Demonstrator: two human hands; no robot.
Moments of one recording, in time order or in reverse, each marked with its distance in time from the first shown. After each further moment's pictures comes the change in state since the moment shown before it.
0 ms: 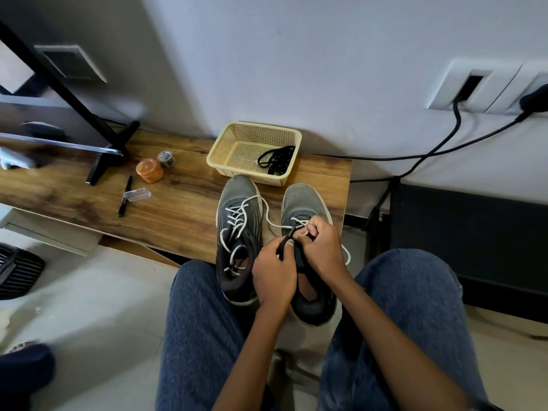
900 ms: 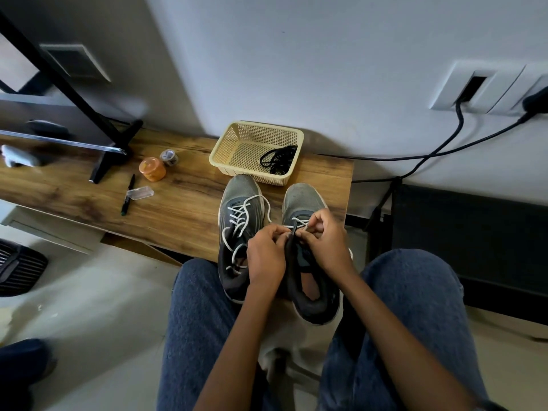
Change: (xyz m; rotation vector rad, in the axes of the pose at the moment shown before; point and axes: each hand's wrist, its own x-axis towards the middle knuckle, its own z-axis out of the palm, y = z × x) left_hand 0.034 -0.001 -0.010 0.073 -0.102 0.085; right_hand 0.002 0.000 -0.011 0.045 -0.058 -0.011
